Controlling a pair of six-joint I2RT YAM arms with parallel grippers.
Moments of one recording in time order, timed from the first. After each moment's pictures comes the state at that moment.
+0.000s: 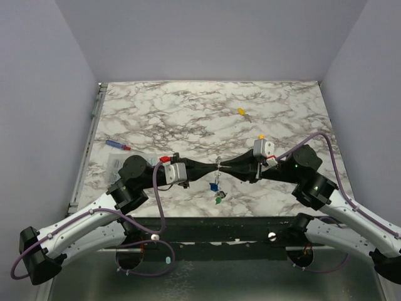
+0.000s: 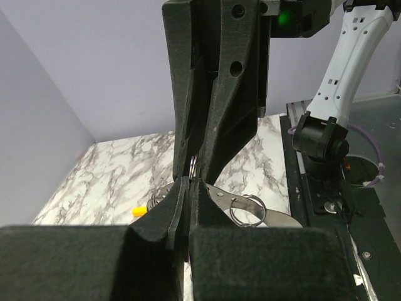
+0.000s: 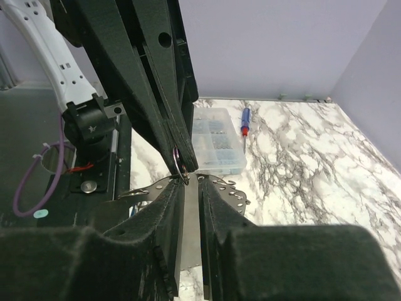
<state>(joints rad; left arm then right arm) -0.92 0.77 0.65 0.37 0.55 0.18 0.85 0.78 0.77 0.09 -0.55 -0.16</state>
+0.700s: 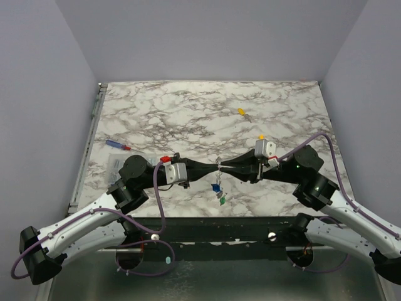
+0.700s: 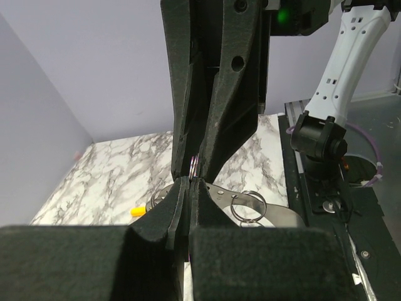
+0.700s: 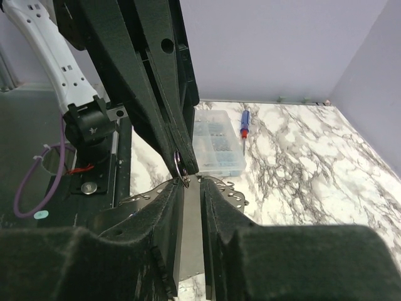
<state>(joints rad) -0.92 0.78 0.65 0.37 0.55 0.18 0.85 0.77 0.77 0.09 -0.55 -0.16</state>
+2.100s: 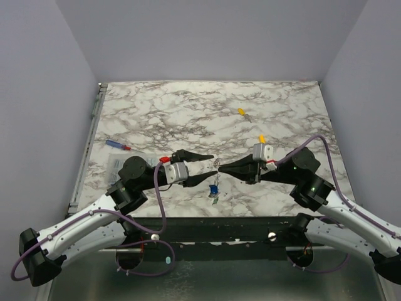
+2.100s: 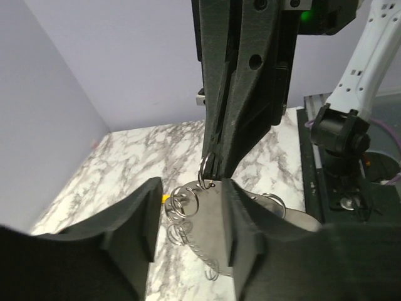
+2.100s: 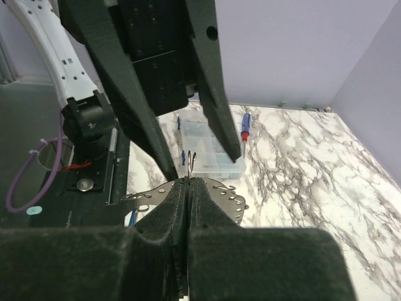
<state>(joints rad) -0.91 0.76 0.62 0.36 0.50 0.21 0.85 0.78 0.72 0.17 -0.58 -0.17</state>
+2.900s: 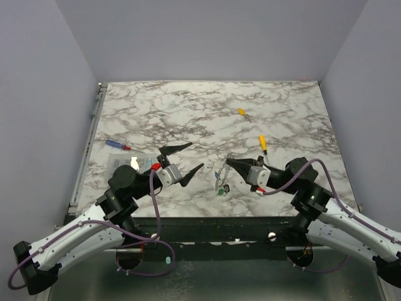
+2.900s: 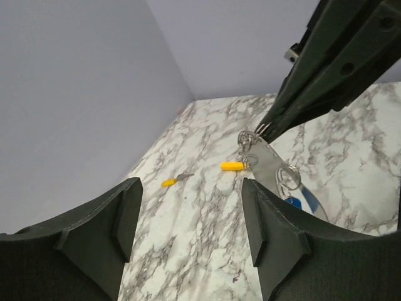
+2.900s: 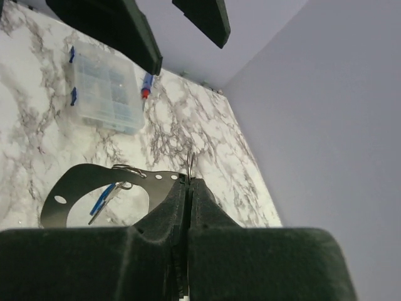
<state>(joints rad) -0.91 0.60 0.57 0.24 0.21 0.38 0.87 0.69 0.58 0.18 -0.37 -0.67</state>
